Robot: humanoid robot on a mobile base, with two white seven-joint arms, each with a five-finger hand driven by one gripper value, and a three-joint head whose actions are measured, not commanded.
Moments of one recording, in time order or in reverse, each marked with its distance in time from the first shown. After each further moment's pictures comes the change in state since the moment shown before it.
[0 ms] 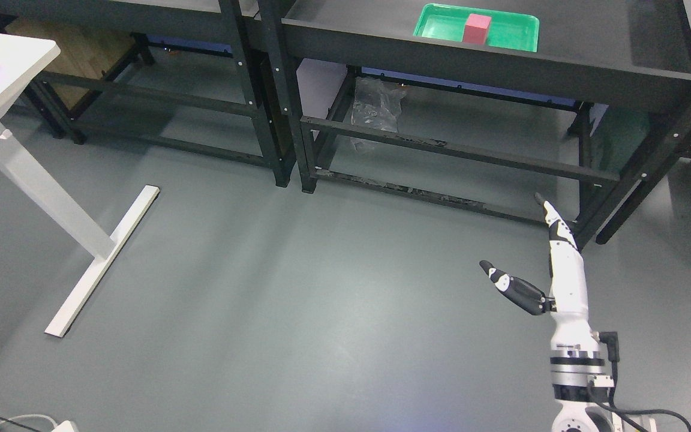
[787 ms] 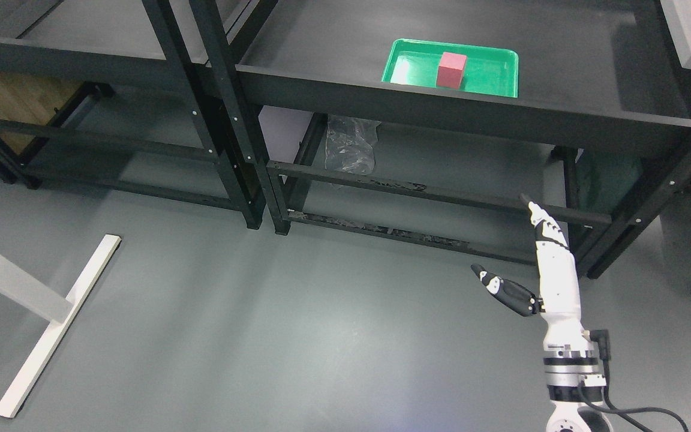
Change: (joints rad) left arm 0.000 0.000 0.000 0.000 0.000 0.000 0.000; right arm -0.002 0.000 0.016 -0.001 0.068 -0.005 0.006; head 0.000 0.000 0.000
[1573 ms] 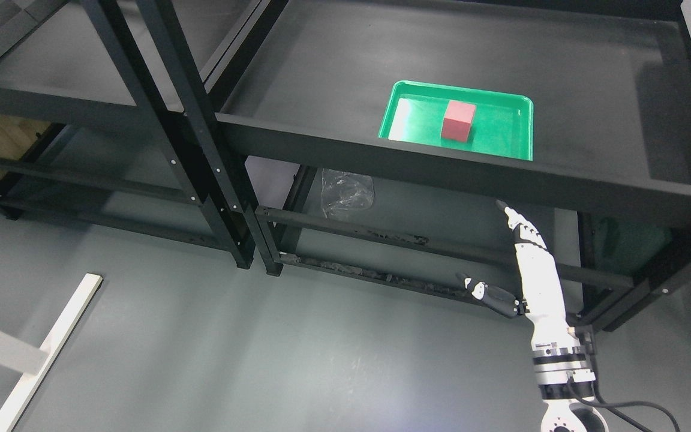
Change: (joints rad) left arm 0.000 0.000 0.000 0.000 0.000 0.000 0.000; right arm -0.007 0.000 0.019 0.000 0.004 0.013 0.079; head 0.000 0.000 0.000
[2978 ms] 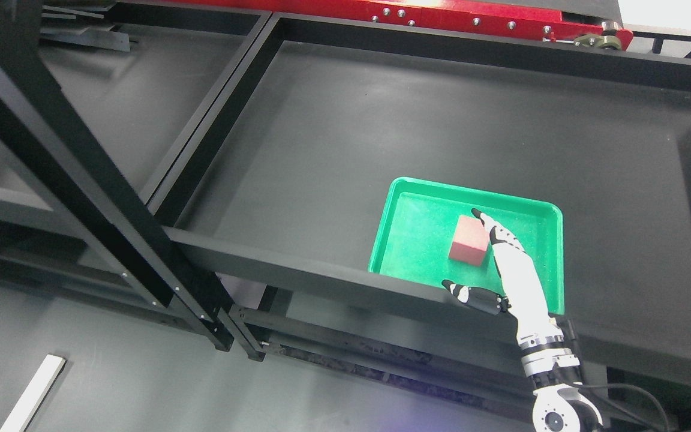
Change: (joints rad) left arm 0.000 0.000 0.000 0.000 0.000 -0.001 0.000; right arm -0.033 0.000 0.034 0.001 0.005 0.142 0.172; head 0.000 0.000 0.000
